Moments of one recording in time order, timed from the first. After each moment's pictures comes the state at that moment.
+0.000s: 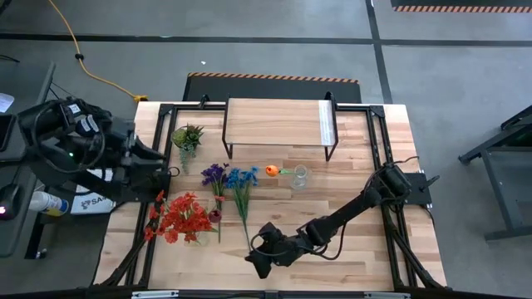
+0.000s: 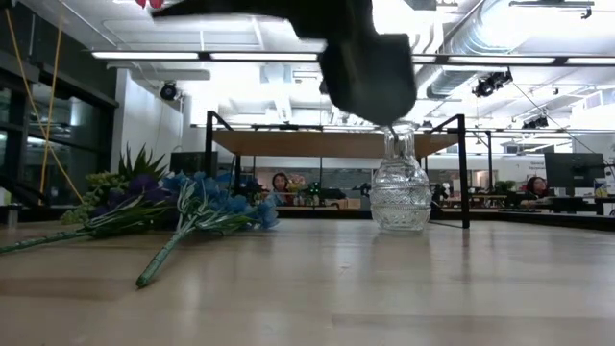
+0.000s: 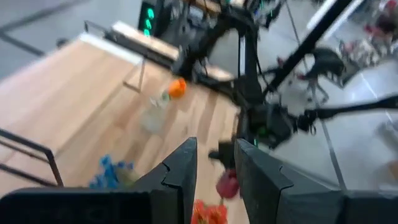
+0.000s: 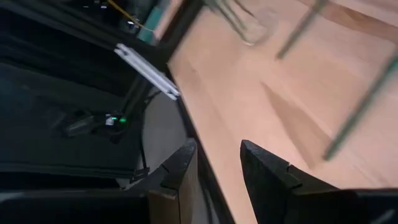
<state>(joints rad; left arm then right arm) -1.03 1.14 1.97 -1.57 -0.92 -1.06 0.55 2.08 1.40 0.21 0.30 1.23</state>
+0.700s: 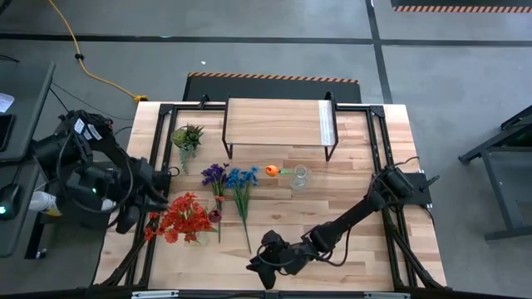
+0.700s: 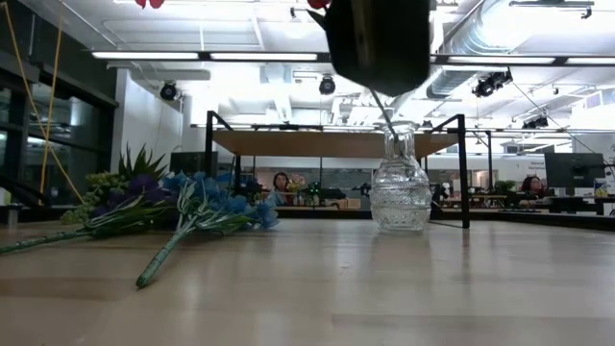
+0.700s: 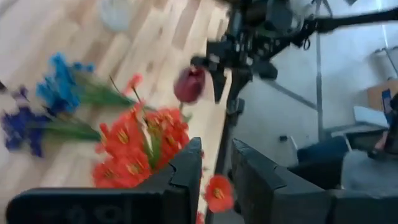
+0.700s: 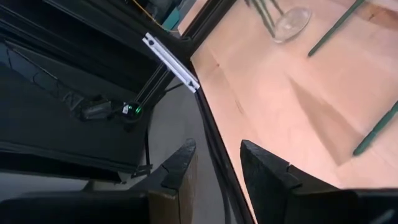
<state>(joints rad) -1.01 1.26 1.93 -1.57 -0.53 -1.25 0.60 2.08 1.40 0.28 0.34 1.14</state>
